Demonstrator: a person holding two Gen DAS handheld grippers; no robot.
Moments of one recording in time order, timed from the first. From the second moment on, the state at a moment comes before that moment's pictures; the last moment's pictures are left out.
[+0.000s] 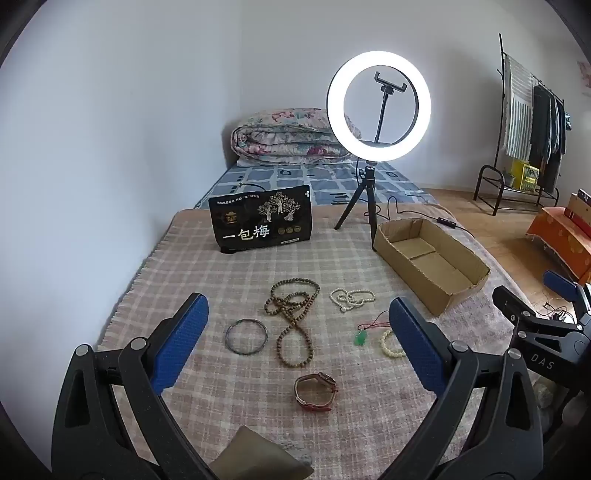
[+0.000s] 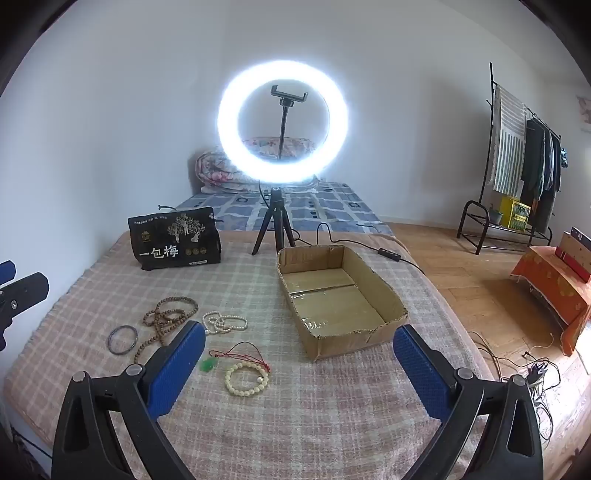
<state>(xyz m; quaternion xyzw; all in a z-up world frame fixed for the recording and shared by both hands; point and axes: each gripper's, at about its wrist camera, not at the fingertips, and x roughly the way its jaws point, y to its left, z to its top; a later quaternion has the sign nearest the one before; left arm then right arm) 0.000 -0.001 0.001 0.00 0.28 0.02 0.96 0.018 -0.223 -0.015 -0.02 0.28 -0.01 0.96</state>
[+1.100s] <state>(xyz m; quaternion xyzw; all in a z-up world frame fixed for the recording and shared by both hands) -0.003 -0.006 0.006 -0.01 0.26 0.01 0.97 0.018 -0.222 -0.014 -0.02 0.28 -0.02 0.96</state>
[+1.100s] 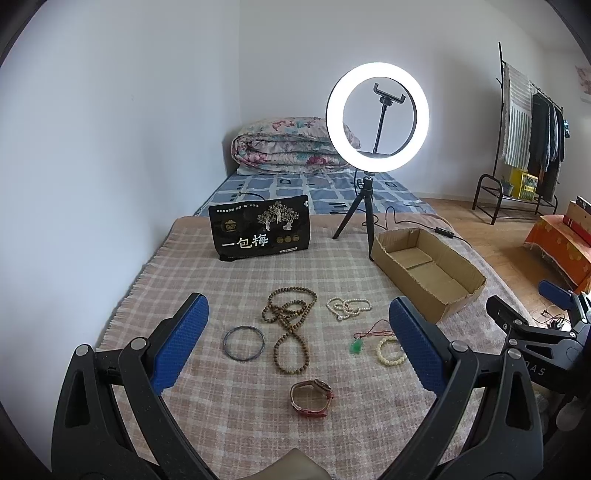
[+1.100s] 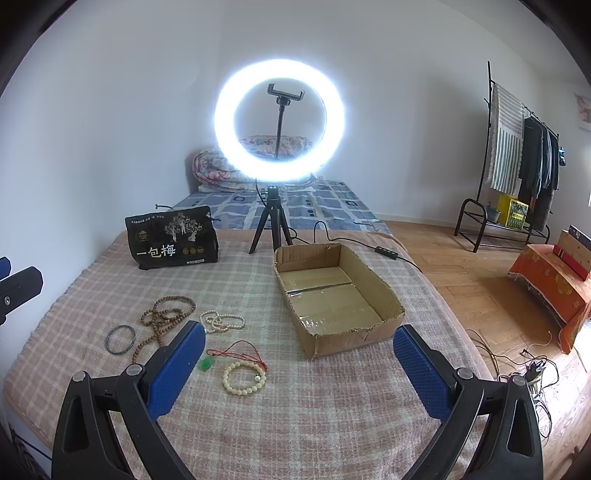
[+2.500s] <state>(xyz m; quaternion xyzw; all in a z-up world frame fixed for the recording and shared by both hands) -0.006 -0.008 0.008 0.00 0.26 0.01 0.97 0.017 -0.220 -0.017 -0.02 0.28 -0.01 0.96</state>
